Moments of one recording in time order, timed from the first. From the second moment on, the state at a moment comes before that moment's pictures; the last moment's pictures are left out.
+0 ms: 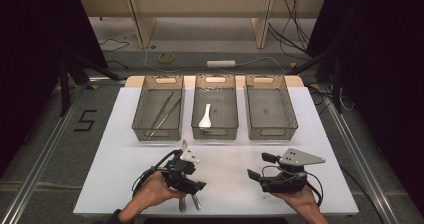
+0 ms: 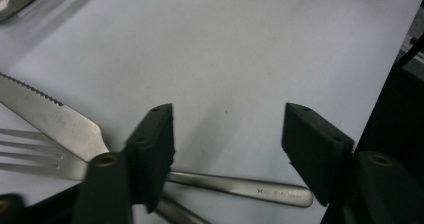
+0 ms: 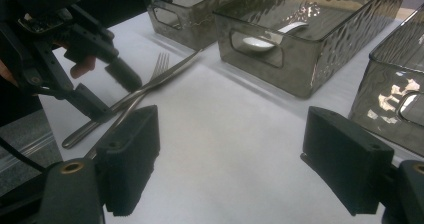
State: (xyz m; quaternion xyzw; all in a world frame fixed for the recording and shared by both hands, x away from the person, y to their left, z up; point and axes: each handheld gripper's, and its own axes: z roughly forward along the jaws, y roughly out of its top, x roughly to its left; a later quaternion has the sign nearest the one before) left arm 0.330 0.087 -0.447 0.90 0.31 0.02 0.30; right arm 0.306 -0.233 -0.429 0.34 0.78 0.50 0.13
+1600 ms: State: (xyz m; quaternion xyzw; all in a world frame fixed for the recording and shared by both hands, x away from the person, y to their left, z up) left arm 0.337 0.120 -0.464 0.94 0.29 -0.05 0.15; right arm 0.306 -0.229 -0.429 0.34 0.79 0.50 0.13
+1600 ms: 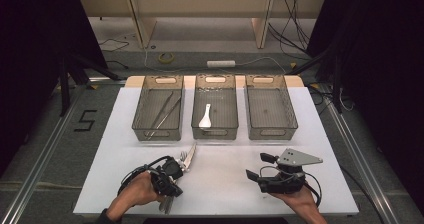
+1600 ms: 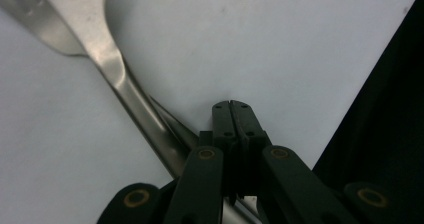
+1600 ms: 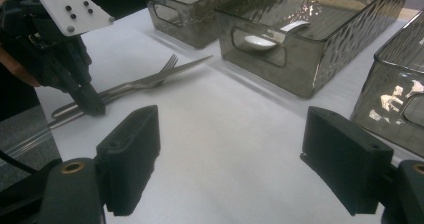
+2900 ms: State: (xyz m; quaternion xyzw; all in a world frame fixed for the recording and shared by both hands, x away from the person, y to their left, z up) left arm 0.370 0.157 -0.441 0.93 0.33 0.02 0.13; right arm 0.307 -0.227 -0.430 0.34 0.79 0.49 0.13
